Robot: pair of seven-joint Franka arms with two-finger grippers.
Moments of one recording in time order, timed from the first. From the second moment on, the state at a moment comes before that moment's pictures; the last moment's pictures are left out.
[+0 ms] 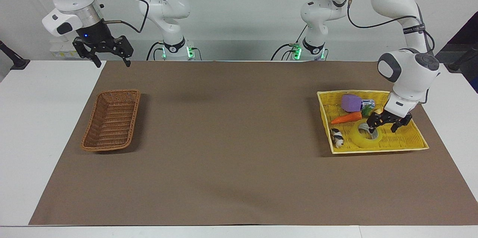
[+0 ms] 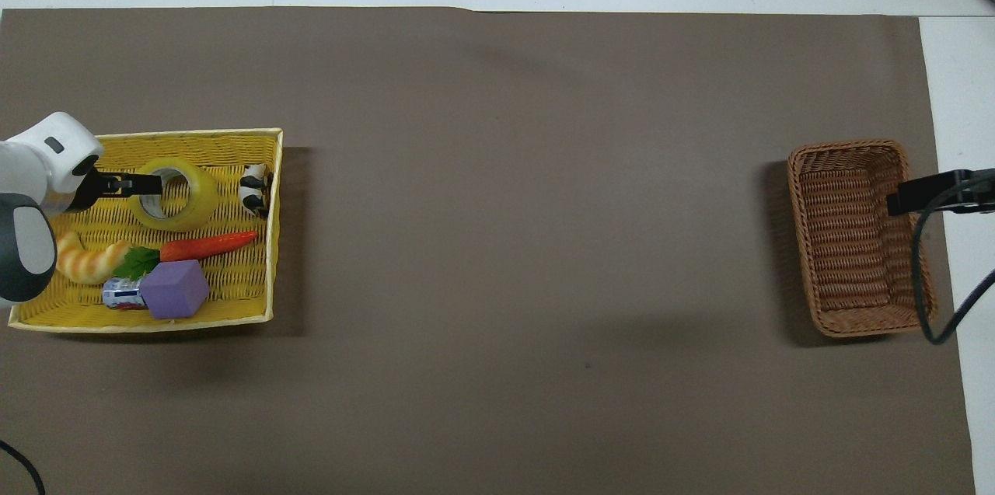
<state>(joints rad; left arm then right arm) 0.18 0.22 -0.03 -2.05 -0.02 2.47 0.21 -0.02 -0.05 -0.05 -1.61 0.01 1.57 -0.08</state>
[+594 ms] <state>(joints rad) 0.18 0.22 -0.03 -2.06 -0.02 2.45 0.20 -0.02 -0.05 -0.05 -1.61 0.01 1.57 -0.08</state>
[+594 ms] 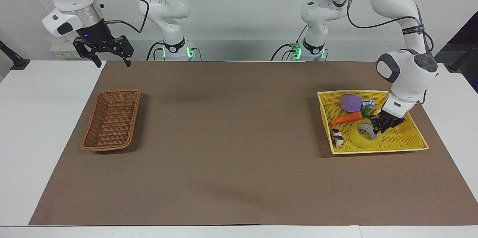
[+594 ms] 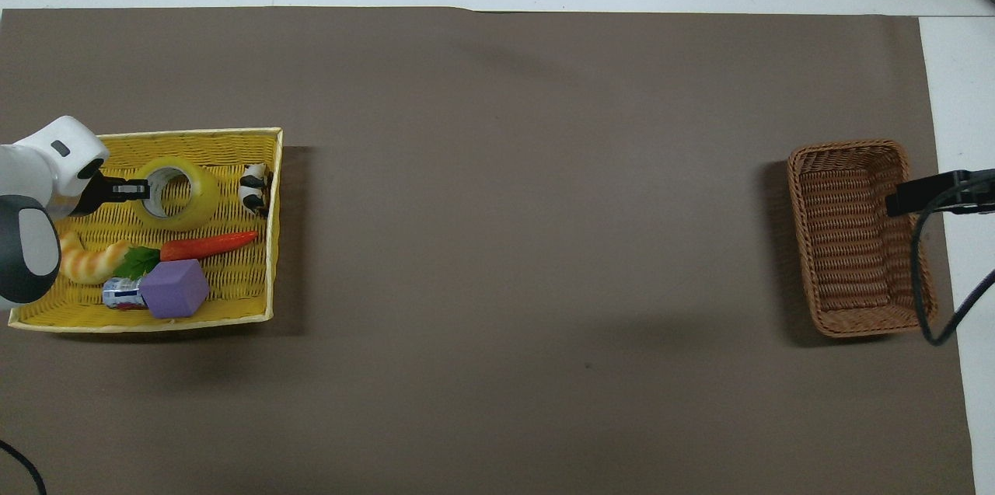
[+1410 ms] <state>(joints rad) 0.15 0.18 -0.06 -1.96 -0.02 2.35 0.20 -0.03 -0.07 -0.05 -1.78 0.19 1.63 -0.14</state>
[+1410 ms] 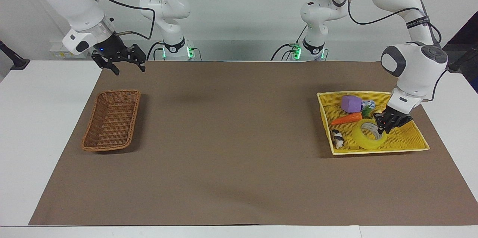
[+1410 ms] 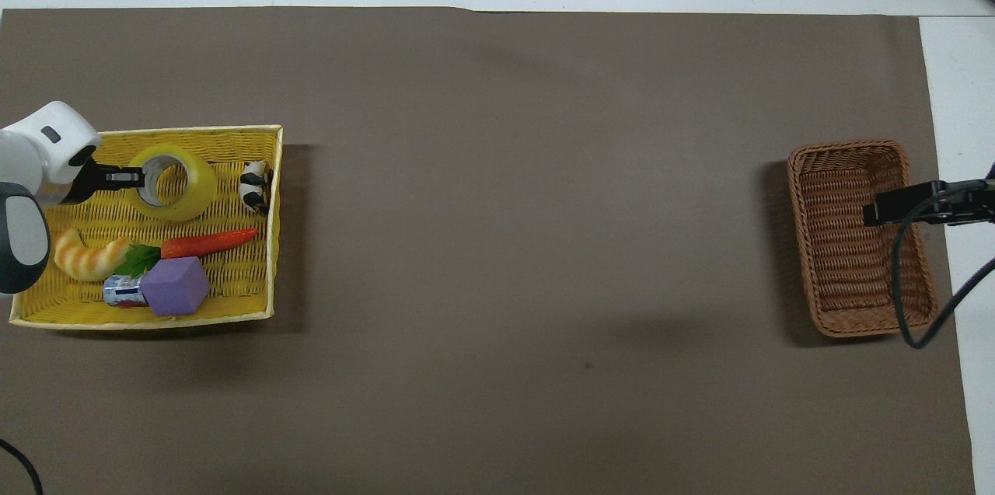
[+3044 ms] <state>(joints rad) -0.43 0.16 -0.07 -1.96 -0.18 2.42 -0.49 0.42 0.09 -0.04 -2.03 0.66 2.45 -0.09</state>
